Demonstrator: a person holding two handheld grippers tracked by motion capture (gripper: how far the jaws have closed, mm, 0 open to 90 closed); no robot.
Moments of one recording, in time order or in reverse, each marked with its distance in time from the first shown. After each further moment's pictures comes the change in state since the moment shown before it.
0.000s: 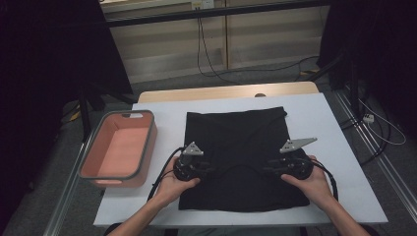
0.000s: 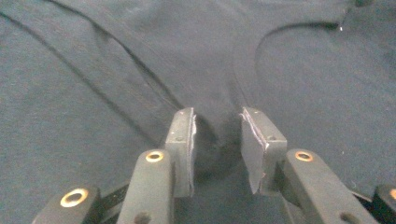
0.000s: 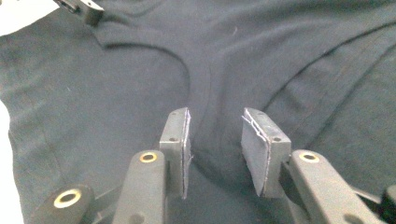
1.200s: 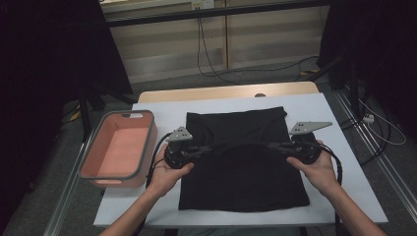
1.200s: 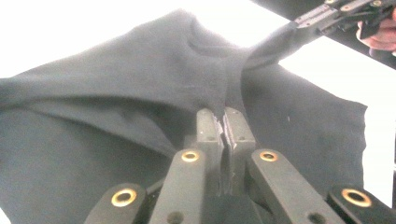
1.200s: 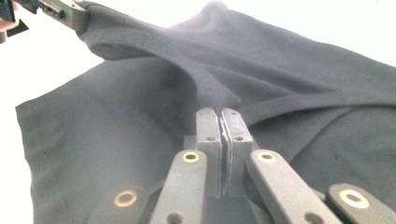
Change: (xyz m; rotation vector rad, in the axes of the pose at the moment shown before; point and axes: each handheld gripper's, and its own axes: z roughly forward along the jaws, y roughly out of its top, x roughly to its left) left arm 0.001 0.043 -0.059 -0.260 -0.033 -0.020; right arm -0.006 0.043 -0.040 -0.189 -0.031 -0.021
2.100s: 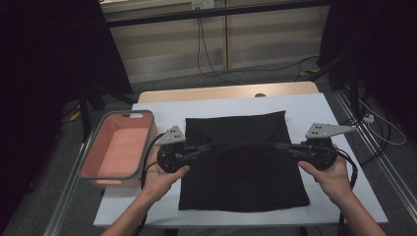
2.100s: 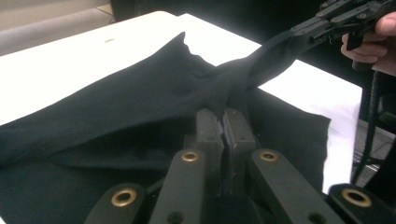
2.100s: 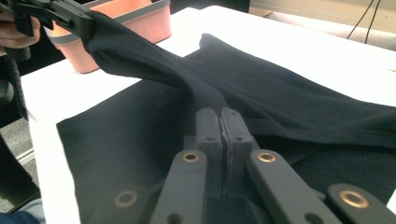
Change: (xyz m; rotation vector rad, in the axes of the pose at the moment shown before) left arm -0.027 0.006 -0.030 -0.065 -0.032 0.047; right arm 0.021 0.000 -0.041 -0.104 0.016 -0.003
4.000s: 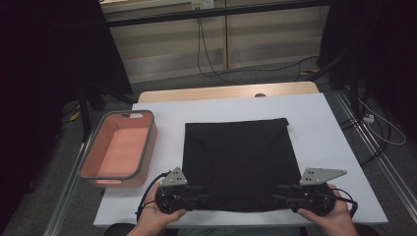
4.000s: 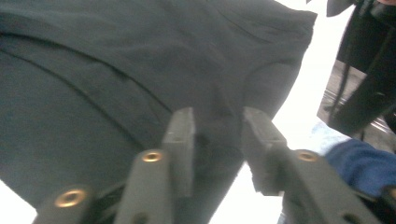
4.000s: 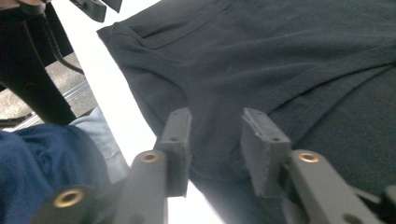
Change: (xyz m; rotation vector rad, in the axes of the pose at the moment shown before) left arm -0.030 -0.086 -0.005 0.207 -0.029 -0.025; right arm 0.051 -0.077 -0.003 0.182 0.069 0.004
